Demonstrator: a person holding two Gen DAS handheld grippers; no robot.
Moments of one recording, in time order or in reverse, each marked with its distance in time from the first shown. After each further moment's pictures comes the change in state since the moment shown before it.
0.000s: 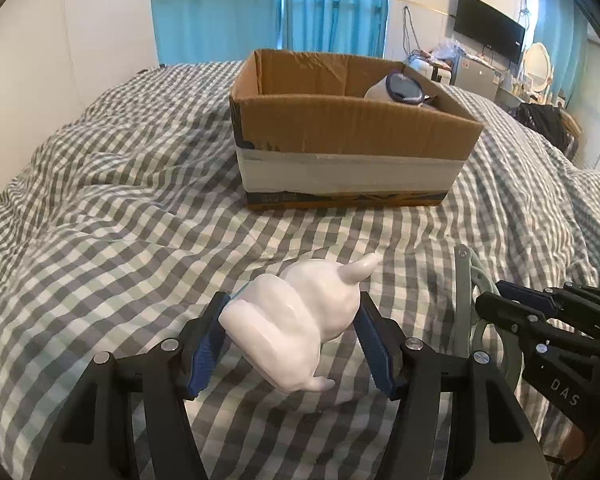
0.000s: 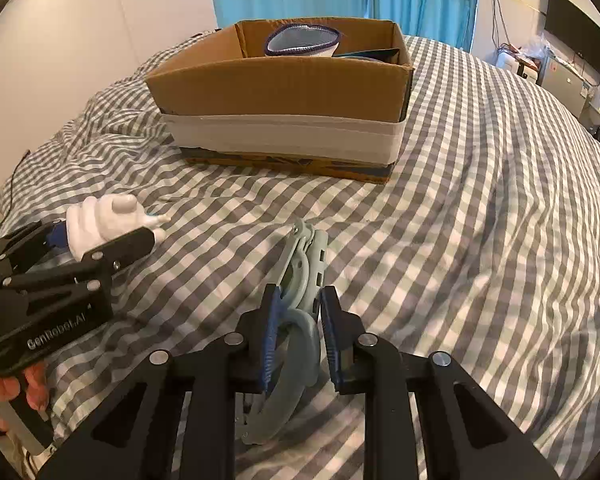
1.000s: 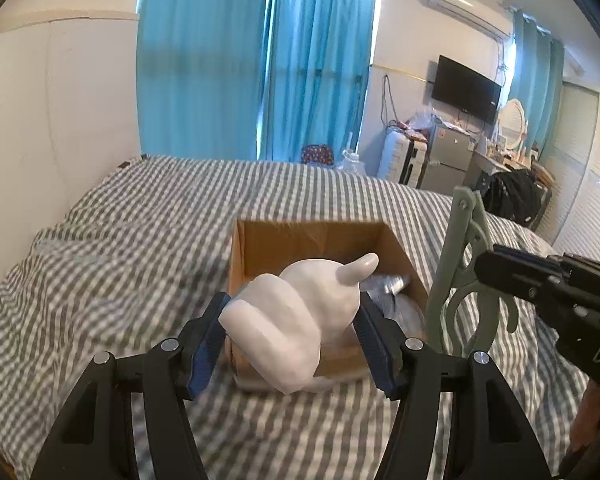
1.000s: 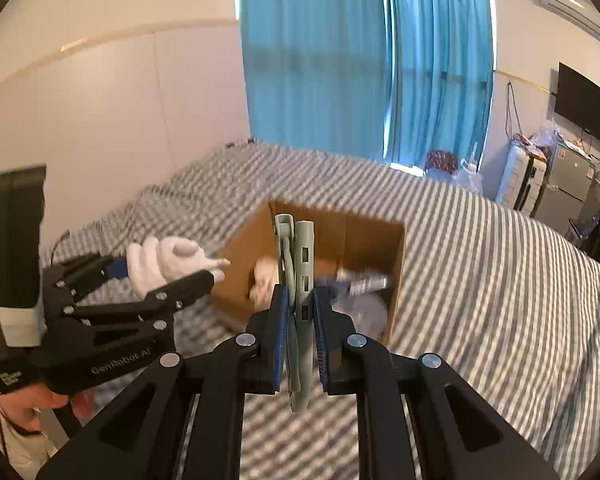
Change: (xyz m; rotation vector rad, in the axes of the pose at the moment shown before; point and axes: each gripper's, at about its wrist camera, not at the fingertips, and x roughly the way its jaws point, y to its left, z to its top) left arm -0.037 0.017 0.154 -0.018 -0.228 -0.101; right arm -0.095 0.004 0.152 -0.105 -0.317 0.052
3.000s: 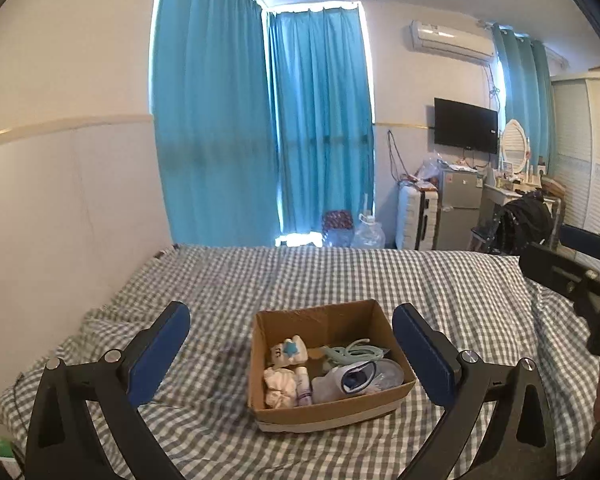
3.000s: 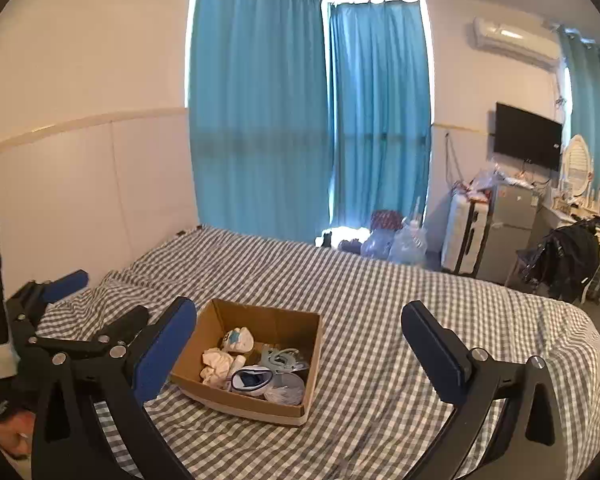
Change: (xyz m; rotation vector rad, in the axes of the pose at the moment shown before) left arm -0.107 -0.055 0.023 0.100 -0.264 0.133; right arm -0.114 -0.030 0.034 0.063 -0.252 -0.198
